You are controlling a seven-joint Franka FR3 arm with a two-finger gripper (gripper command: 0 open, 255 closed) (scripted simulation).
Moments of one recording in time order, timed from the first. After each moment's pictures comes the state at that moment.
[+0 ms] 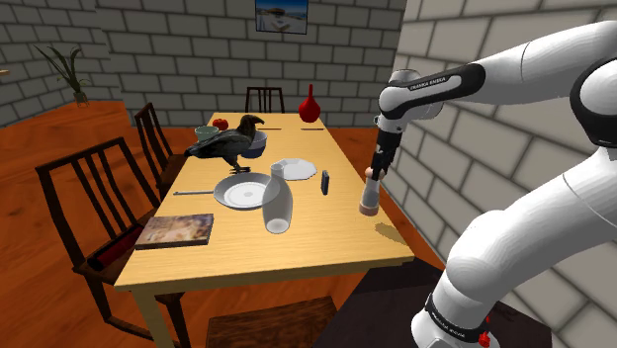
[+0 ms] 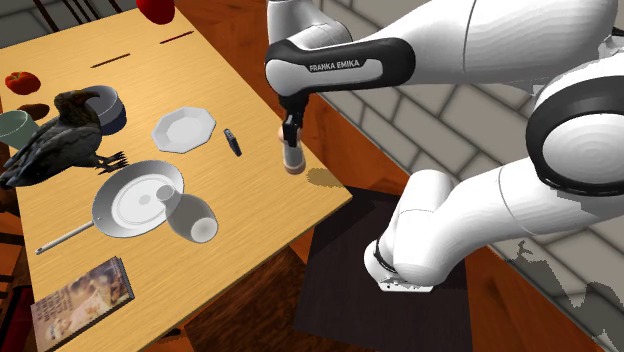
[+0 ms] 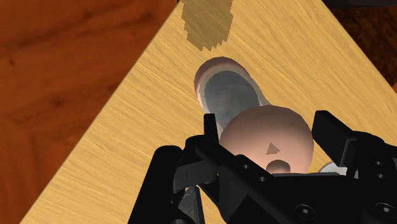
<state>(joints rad) -0.13 -0.44 -0.44 -2.42 -0.09 1.95 -0.50</state>
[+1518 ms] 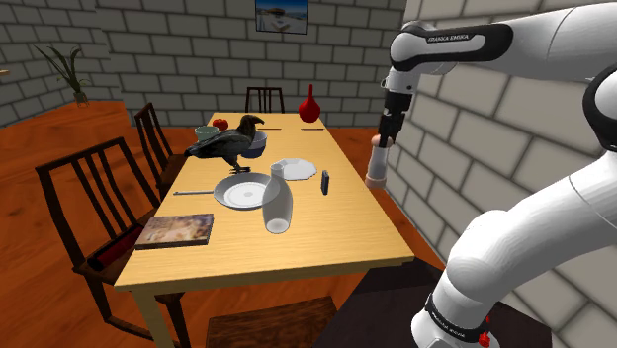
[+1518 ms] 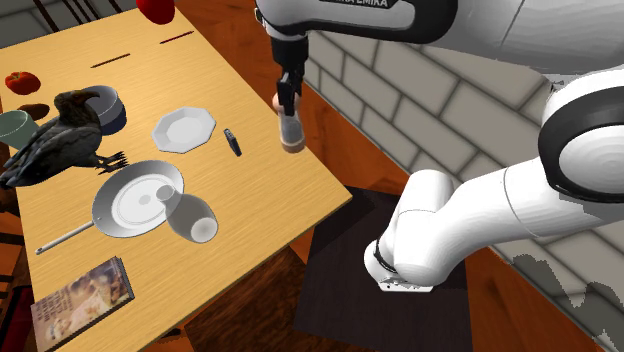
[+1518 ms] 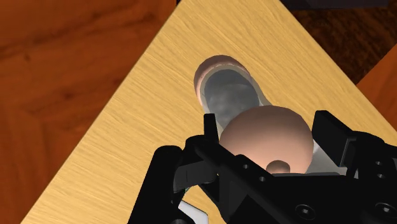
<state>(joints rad) -0.12 -0.47 -0.39 -2.15 -0.08 1.63 -0.48</state>
